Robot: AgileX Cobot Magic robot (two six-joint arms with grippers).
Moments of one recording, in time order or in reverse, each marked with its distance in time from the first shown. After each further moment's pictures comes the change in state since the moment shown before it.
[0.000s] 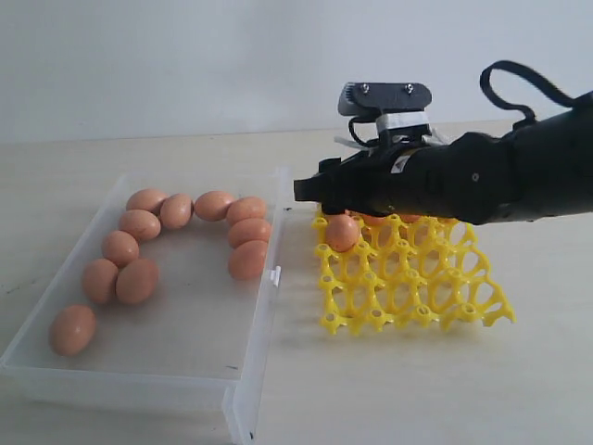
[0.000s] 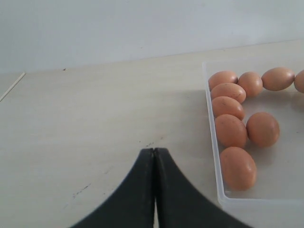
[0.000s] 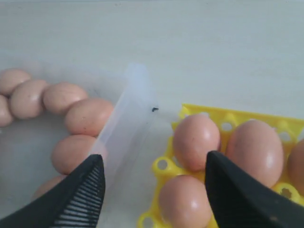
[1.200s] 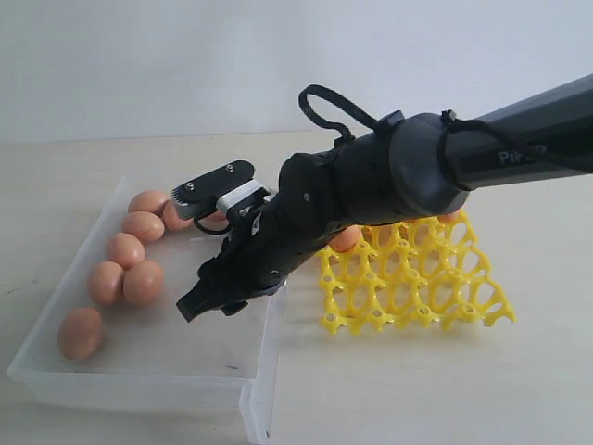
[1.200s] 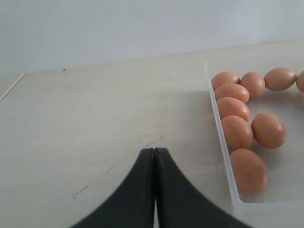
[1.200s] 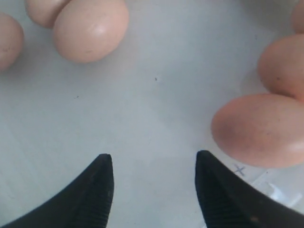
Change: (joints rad) left arm 0.000 0.000 0.000 0.000 0.000 0.000; right arm 0.232 0.255 -0.335 -0.050 0.494 -0.174
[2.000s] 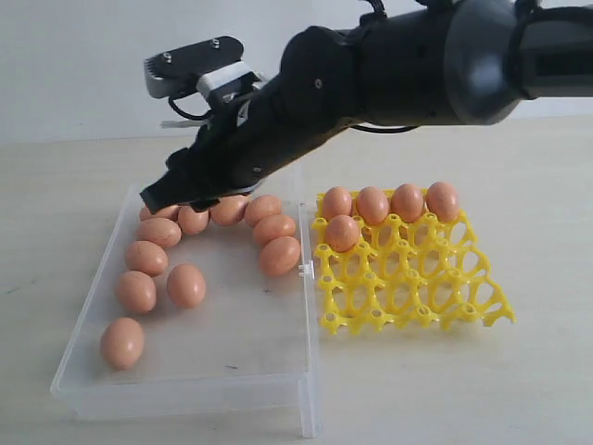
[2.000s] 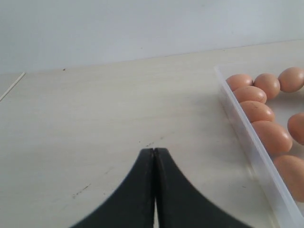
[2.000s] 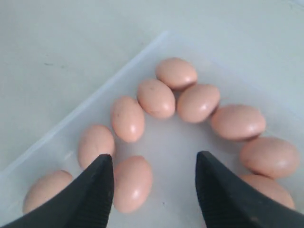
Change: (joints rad) left arm 0.000 0.000 0.000 0.000 0.000 0.000; right arm -0.011 -0.123 -0.169 -0.061 0.048 0.027
